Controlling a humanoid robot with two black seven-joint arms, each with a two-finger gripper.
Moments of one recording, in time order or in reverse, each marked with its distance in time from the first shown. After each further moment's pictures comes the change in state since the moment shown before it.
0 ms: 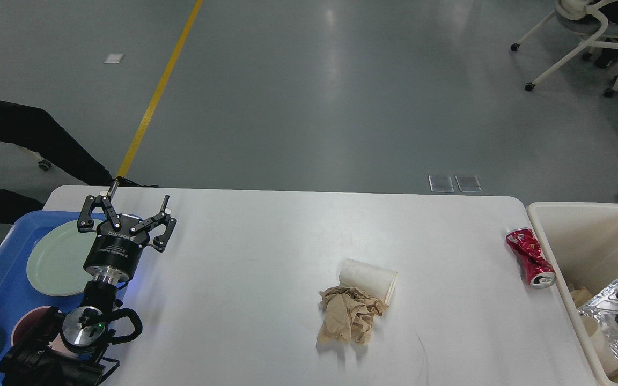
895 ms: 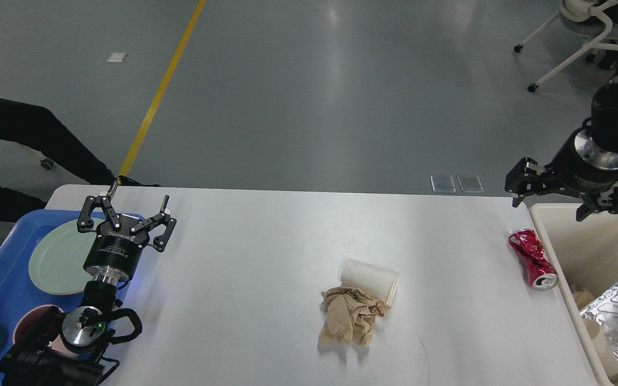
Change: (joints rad) left arm 0.000 0.000 0.000 0.000 0.000 0.001 0.000; right arm 1.372 0.074 -0.299 1.091 -0.207 0.681 -0.009
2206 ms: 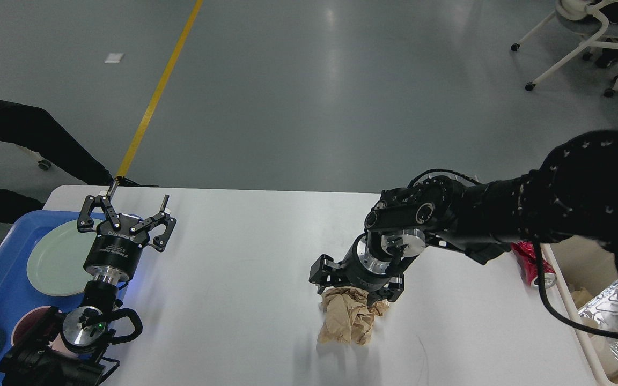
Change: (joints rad) left arm -0.001 0.000 0.000 -0.001 0.000 -0.001 -0.001; right arm -0.586 0.464 0.560 -0.248 0.080 -0.345 -0.122
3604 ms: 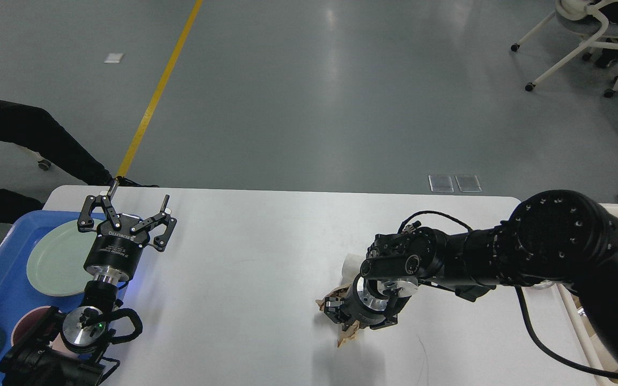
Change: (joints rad) left arm 0.000 0.000 0.000 0.000 0.000 0.000 0.001; right arm -0.122 0.017 0.010 -0.001 -0.149 -0.056 -0.006
